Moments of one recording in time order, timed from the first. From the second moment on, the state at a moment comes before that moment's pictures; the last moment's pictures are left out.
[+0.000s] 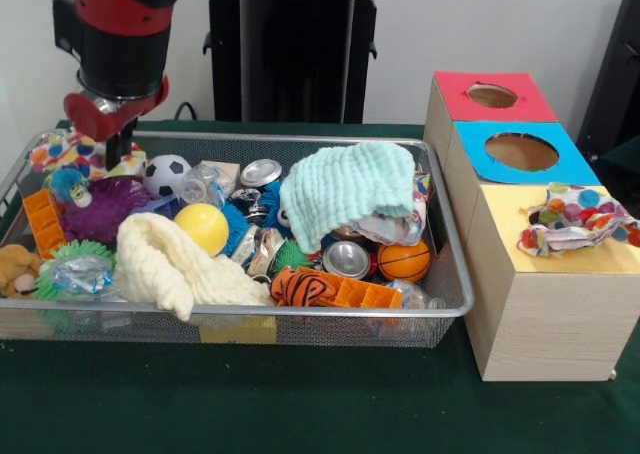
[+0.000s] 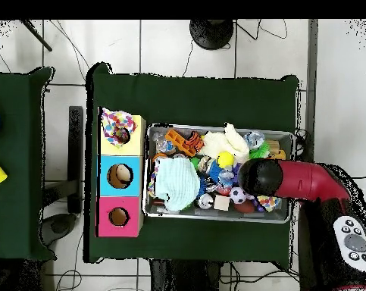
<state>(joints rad) -0.59 -0.62 0.13 1.53 -0.52 0.77 0.56</state>
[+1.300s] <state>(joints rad) -0.29 -0.79 0.13 1.48 -0.17 0.87 0.60</state>
